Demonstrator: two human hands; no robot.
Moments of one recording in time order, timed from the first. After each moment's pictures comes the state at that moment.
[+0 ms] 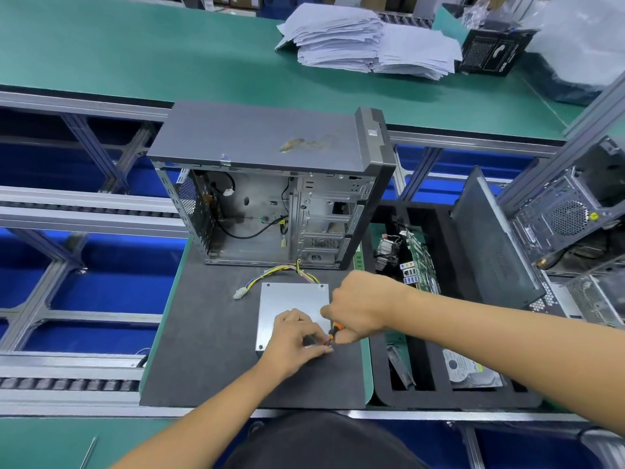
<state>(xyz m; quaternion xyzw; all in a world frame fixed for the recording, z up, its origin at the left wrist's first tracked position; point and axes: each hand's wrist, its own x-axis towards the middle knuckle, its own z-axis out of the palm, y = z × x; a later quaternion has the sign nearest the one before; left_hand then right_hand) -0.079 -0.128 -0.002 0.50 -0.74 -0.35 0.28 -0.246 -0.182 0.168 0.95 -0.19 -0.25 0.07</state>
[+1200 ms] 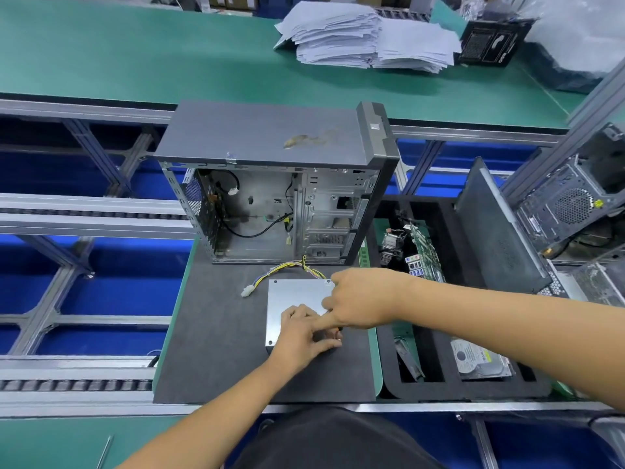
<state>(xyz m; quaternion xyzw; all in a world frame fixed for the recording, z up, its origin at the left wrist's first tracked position) -0.080 -0.128 -0.009 0.51 -0.75 -0.31 0.29 -0.235 -0.182 0.176 0.96 -0.06 -0.25 0.14</state>
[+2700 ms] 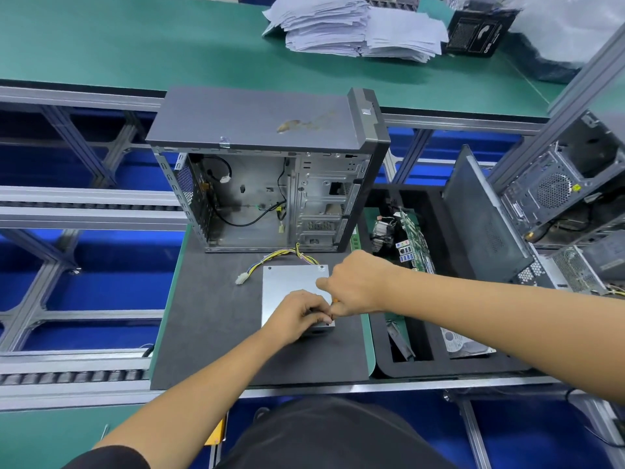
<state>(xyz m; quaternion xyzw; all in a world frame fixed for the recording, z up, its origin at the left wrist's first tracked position) -0.070 -0.145 0.007 0.40 -0.77 -0.42 0.26 -0.239 -0.167 0.159 0.93 -0.28 -0.22 0.07</state>
